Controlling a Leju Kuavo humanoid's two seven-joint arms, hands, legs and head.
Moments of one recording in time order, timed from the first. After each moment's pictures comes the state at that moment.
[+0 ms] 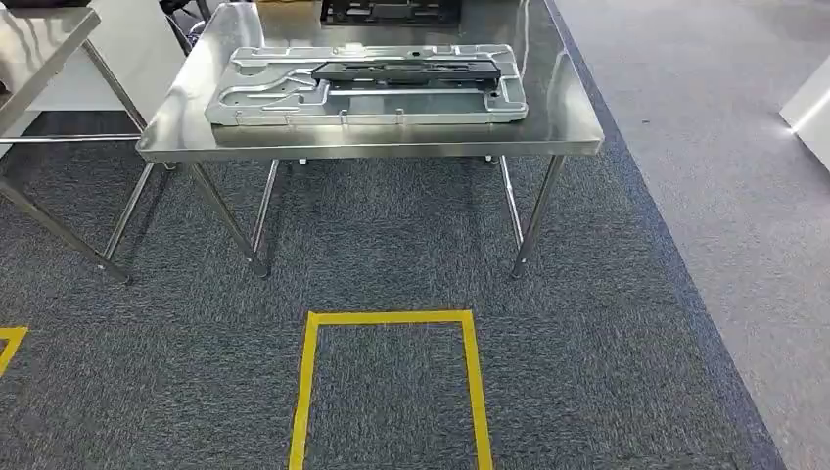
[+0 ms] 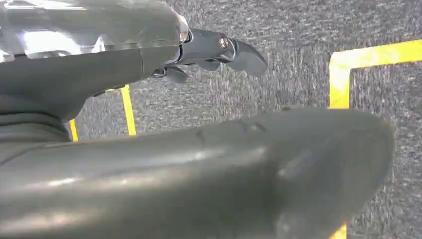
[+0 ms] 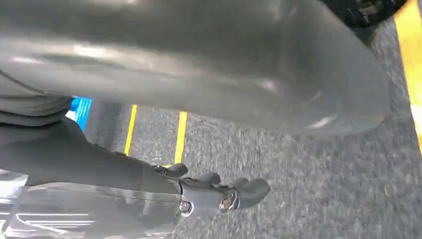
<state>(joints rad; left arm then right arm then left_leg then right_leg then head) -0.08 -0.07 1.32 -0.22 -1.18 -0.06 -0.28 -0.08 0.12 -1.27 -0.20 1.12 0.07 -0.01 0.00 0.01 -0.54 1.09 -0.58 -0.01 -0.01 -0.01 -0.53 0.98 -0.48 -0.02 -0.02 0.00</state>
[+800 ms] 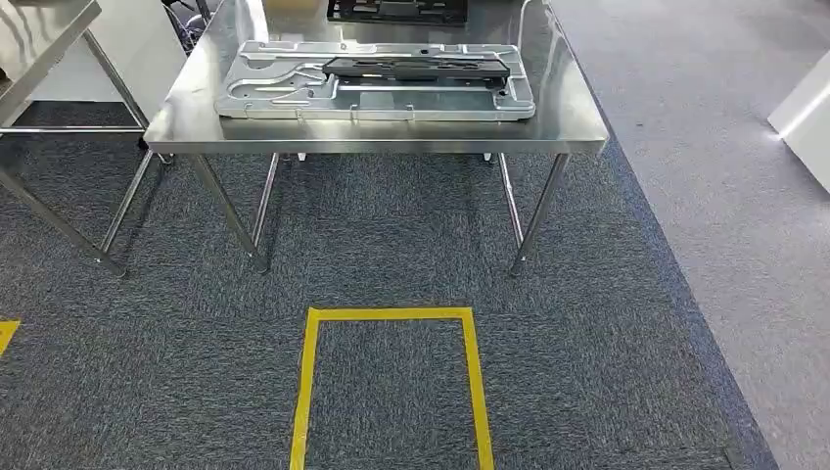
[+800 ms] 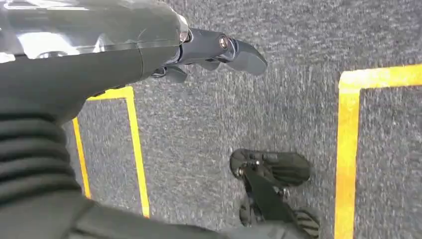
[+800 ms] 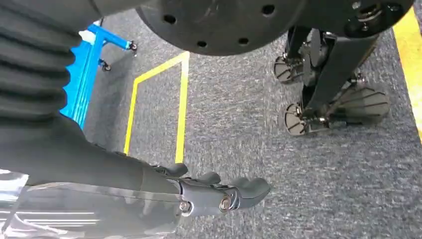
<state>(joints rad) -0.08 -0.06 1.32 -0.22 -1.16 -0.04 -0.26 -0.08 0.12 -1.28 -0.20 1.09 0.05 -0.02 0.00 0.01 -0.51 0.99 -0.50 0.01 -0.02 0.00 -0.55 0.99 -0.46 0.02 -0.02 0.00</state>
